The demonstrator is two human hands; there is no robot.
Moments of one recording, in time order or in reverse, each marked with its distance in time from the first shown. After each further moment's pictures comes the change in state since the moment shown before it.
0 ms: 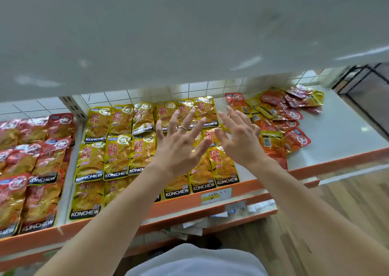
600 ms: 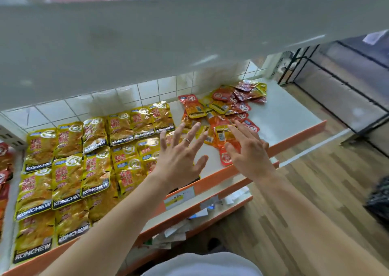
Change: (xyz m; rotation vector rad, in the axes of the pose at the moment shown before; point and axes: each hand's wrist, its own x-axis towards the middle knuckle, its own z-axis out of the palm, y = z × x) left_hand 0.015 0.084 0.026 0.074 -0.073 0.313; right_hand -0.079 0.071 -0.062 -0.017 0.086 0.282
